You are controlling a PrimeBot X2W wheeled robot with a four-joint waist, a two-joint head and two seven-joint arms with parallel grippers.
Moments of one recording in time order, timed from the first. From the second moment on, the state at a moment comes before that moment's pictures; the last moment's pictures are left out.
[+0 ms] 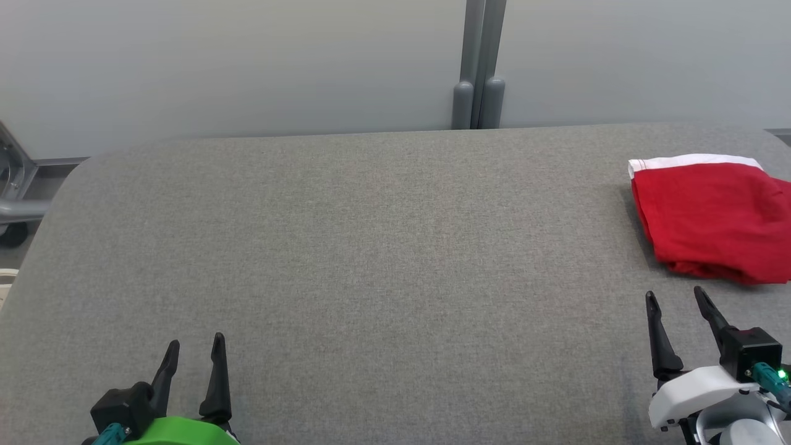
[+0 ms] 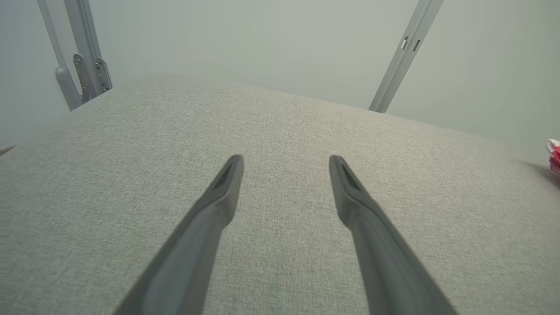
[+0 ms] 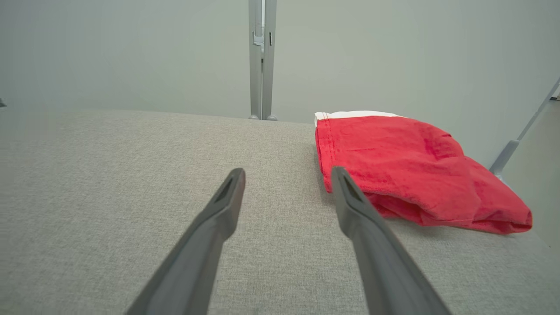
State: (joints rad) left arm 0.00 0.12 -0.06 0.36 -0.38 -0.12 -0.26; right arm -0.03 -0.14 -0.11 0.29 0.04 0.13 -0.26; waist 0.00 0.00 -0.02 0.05
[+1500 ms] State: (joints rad) left arm -0.01 0.08 0.00 0.36 -0.82 -0.12 -0.12; right arm -0.03 -0.09 -0.07 0.30 0.63 0.13 -0.12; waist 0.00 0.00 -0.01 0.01
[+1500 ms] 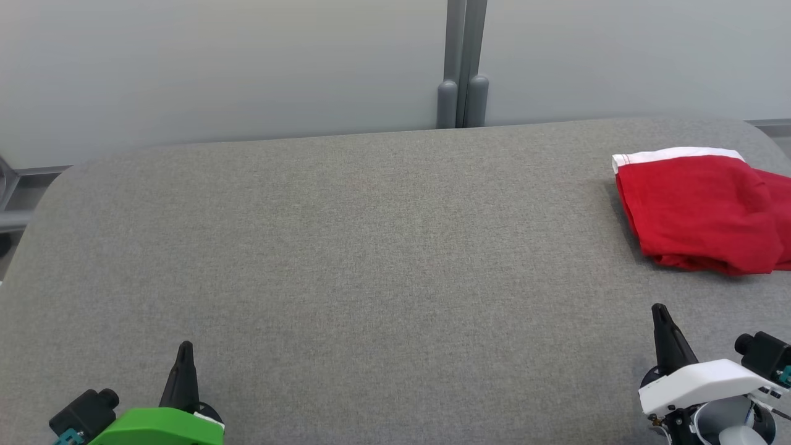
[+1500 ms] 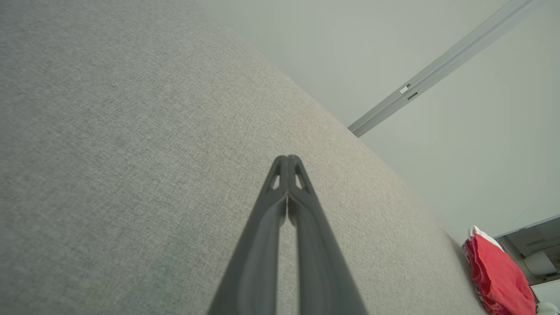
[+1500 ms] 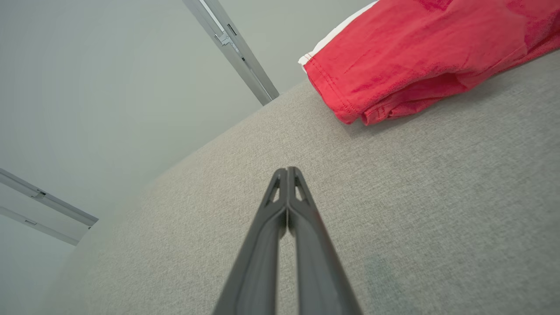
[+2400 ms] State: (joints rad) left arm -0.05 0.07 0.04 0.32 -1.12 -0.12 -0.04; right arm -0.06 -0.08 -0.09 0.28 0.99 0.13 -0.03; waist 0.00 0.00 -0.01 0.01
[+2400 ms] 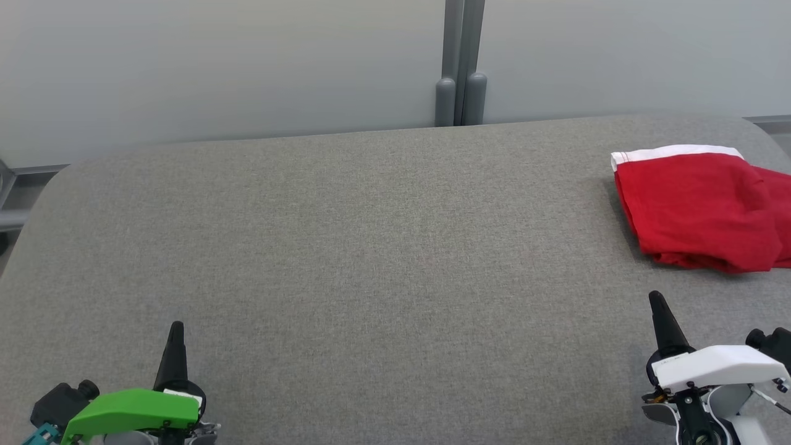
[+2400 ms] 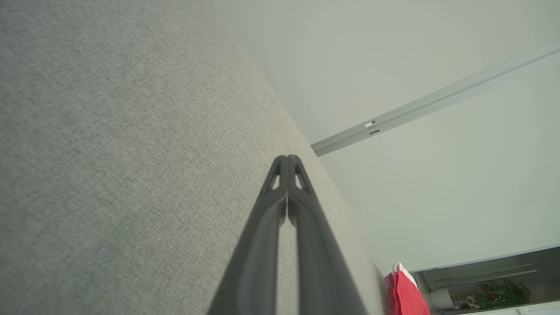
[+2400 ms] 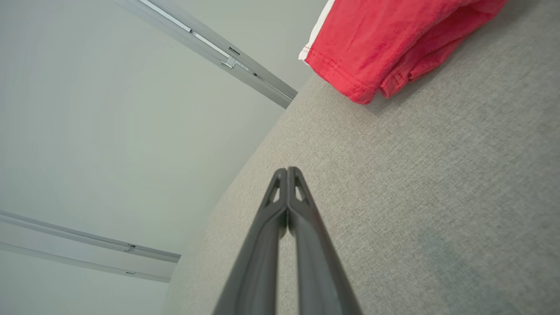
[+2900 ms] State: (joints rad) left arm -0.06 0.06 0.06 0.30 -1.26 -0.12 0.00; right arm -0.08 -0.07 -0.10 0.28 1.17 0.13 0.02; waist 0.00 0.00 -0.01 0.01
